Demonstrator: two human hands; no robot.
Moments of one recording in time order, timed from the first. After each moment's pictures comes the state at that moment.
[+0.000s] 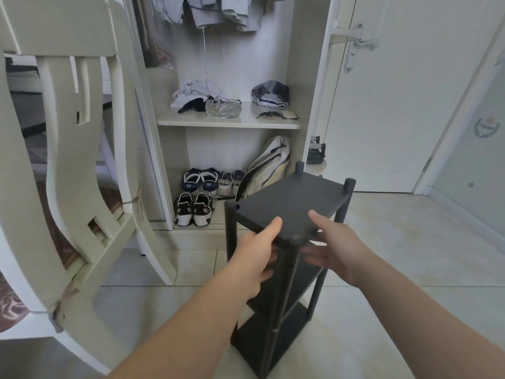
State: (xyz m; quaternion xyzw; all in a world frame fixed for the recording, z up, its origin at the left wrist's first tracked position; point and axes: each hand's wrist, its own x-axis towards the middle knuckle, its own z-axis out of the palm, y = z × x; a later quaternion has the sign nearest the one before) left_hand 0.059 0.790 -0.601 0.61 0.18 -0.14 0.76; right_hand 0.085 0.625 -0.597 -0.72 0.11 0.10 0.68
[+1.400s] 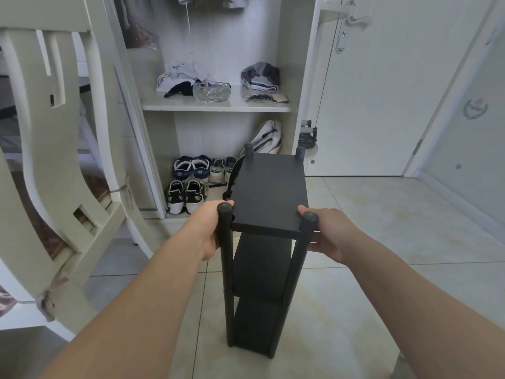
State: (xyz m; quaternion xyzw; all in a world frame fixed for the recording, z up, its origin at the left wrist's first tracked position) left_hand 0.092 0.846 -0.609 0.61 0.26 -0.10 0.74; right_hand 0.086 0.621 -0.601 -0.71 0.15 0.11 0.67
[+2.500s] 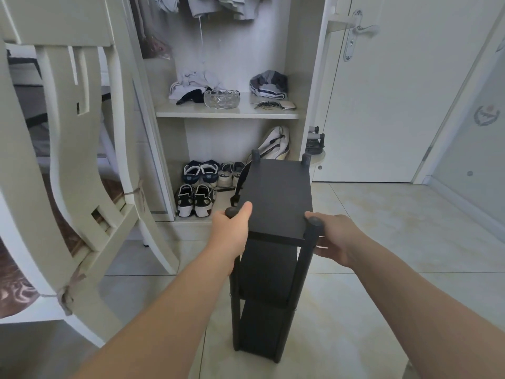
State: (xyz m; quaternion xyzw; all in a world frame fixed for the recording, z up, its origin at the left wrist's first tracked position) left_hand 0.061 0.820 -0.605 0.66 0.23 0.00 0.71; right_hand 0.082 0.621 -0.602 -0.72 0.16 0.11 0.67
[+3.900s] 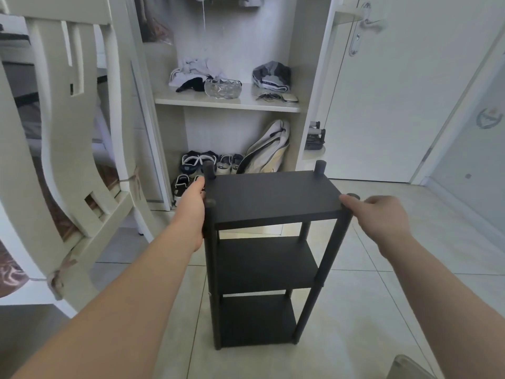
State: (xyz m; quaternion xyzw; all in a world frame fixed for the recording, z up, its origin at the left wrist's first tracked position) left_hand 0.070 0.864 -0.592 0.55 0.25 0.01 0.80; right_hand 0.086 0.561 -0.583 -0.87 0.19 -0.12 0.43
